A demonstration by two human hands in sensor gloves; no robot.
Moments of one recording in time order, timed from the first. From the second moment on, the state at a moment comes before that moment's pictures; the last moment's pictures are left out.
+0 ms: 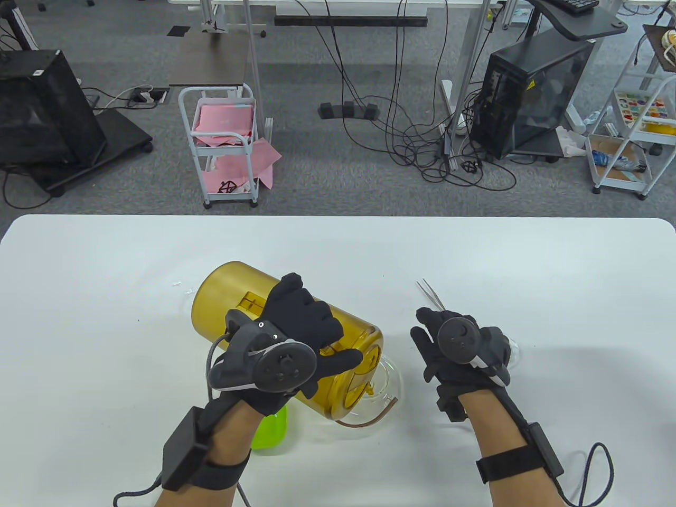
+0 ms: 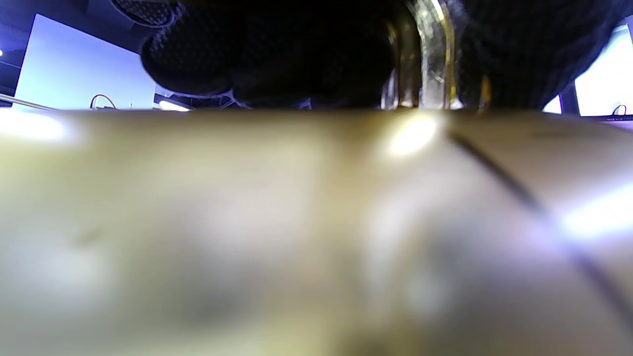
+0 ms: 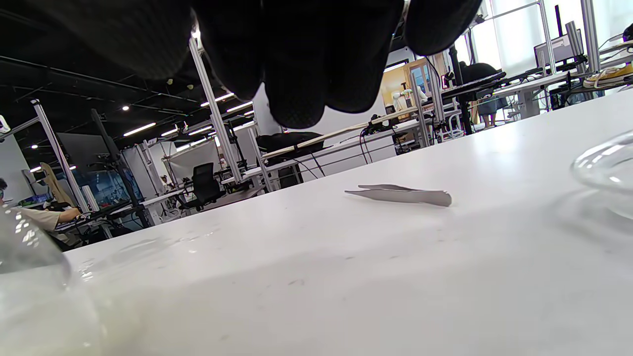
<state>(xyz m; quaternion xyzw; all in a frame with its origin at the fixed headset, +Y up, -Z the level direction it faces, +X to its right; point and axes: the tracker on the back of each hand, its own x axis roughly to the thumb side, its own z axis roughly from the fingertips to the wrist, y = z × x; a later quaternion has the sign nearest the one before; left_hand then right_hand) -0.106 -0.536 -0.292 0.19 -0.35 0.09 0.91 0.191 -0.713 -0.383 0.07 -0.05 0.98 0.18</state>
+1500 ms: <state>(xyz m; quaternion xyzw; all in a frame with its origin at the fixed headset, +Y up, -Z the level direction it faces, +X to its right) -0.330 -0.615 -0.377 0.25 -0.02 0.56 0.79 0.194 -0.712 -0.383 0.07 -0.06 0.98 0.18</state>
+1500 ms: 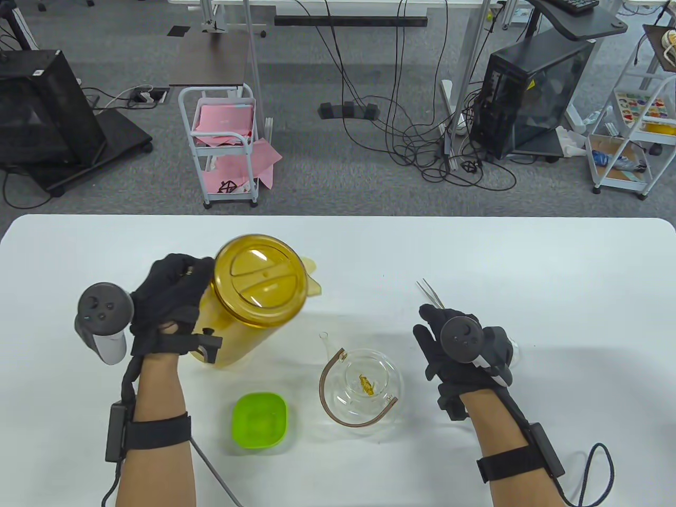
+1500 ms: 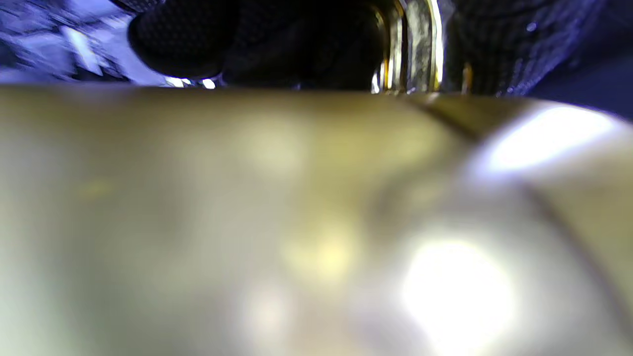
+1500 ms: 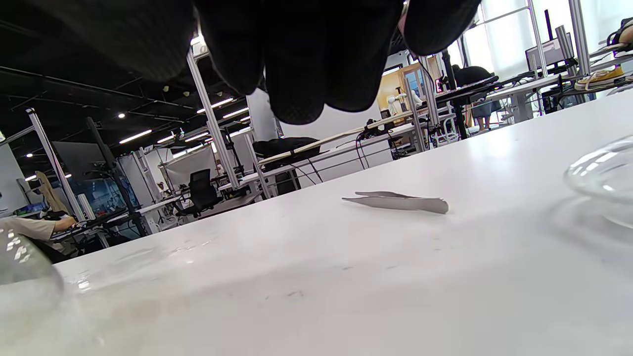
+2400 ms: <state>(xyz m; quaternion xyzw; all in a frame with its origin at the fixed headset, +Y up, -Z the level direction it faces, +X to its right) -0.216 -0.587 -0.320 0.21 -0.23 0.31 0.90 0.221 -0.674 -0.373 0.06 -0.14 0.96 0.24</state>
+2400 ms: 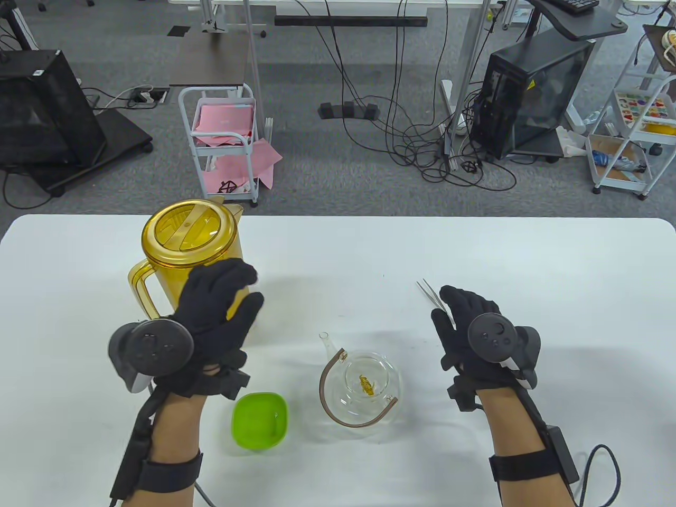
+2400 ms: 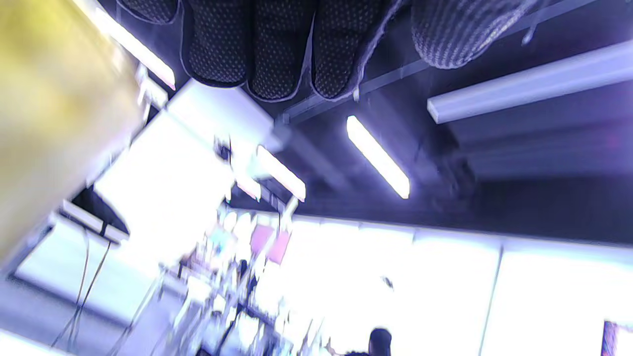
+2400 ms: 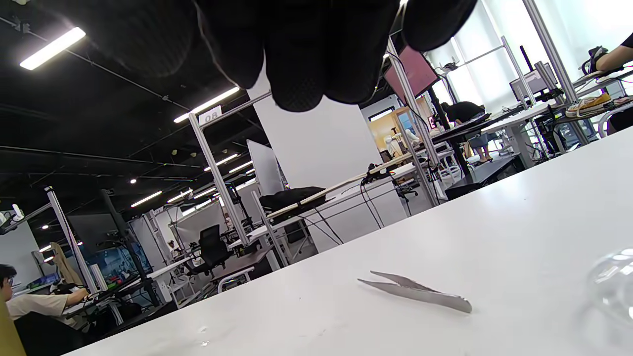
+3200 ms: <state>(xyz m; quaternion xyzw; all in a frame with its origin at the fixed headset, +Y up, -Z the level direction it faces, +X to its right) -0.235 -0.706 -0.342 0.09 -0.17 0.25 0.95 0.279 -0.717 -0.394 -0.24 0.13 0.96 0.05</state>
